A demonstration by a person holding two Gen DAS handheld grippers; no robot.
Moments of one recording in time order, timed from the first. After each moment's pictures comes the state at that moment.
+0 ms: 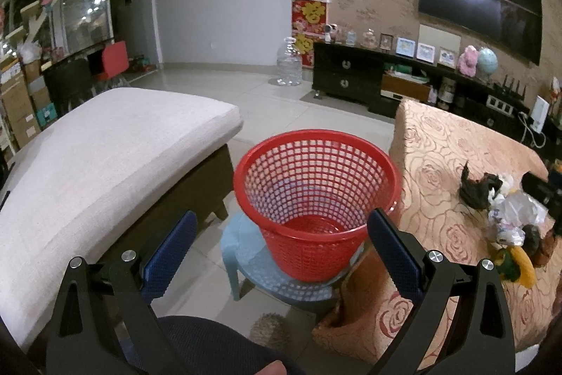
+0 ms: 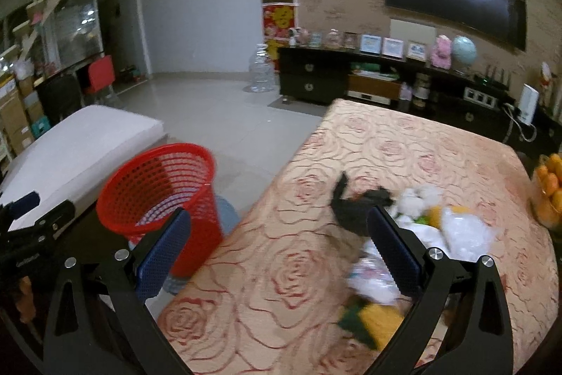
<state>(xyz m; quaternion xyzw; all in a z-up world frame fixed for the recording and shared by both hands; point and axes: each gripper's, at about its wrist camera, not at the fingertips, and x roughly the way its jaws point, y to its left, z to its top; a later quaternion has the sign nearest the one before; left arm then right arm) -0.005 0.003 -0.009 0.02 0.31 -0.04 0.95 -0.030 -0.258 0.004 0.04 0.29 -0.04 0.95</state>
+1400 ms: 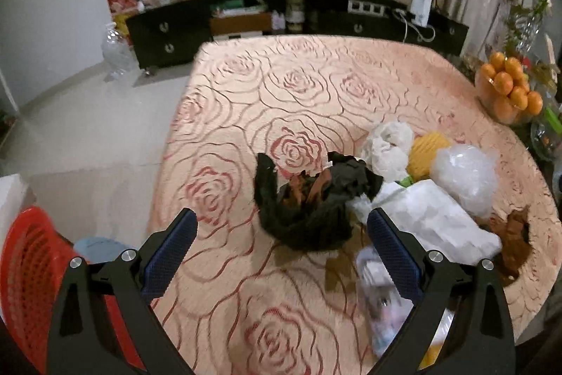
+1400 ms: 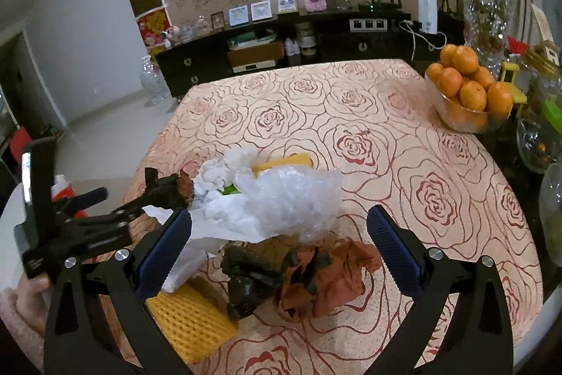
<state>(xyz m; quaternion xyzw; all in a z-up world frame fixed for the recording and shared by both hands) 0.106 -0.299 -0.077 0.16 0.39 -0.32 0.85 -0.080 -0.441 -0.037 0.18 0.33 -0.21 0.90</state>
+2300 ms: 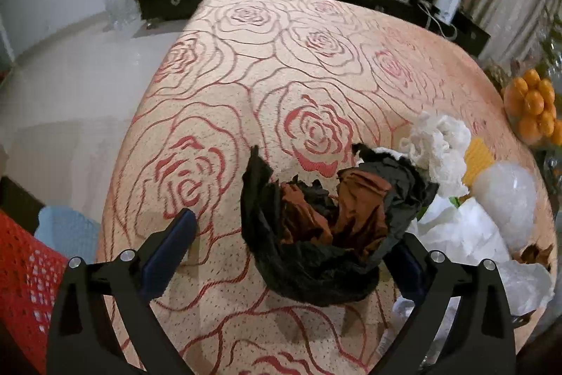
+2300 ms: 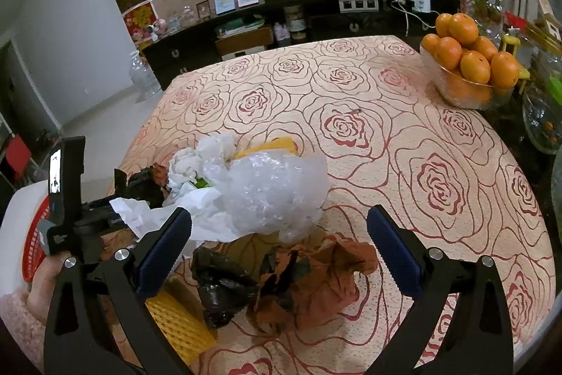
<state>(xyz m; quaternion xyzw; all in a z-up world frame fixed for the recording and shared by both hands) 0.148 -0.302 -0.118 0.10 0.47 -0.29 0.83 -0.072 -0.465 -0.063 0.21 0.34 -0.22 0.89</state>
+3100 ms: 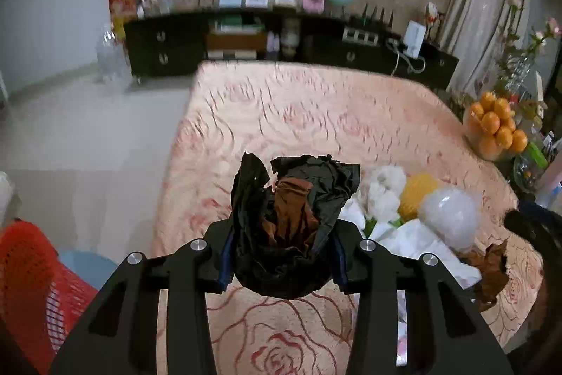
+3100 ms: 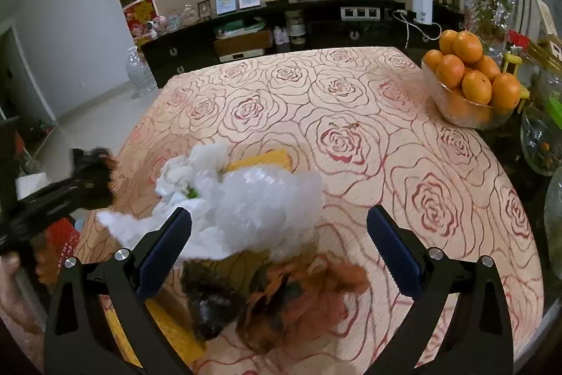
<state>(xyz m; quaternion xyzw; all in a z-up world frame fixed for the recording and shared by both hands) 0.117 -0.272 -0.042 0.09 0.36 -0.34 0.86 -0.055 -0.483 -0.055 0.19 0.35 -0.22 0.89</state>
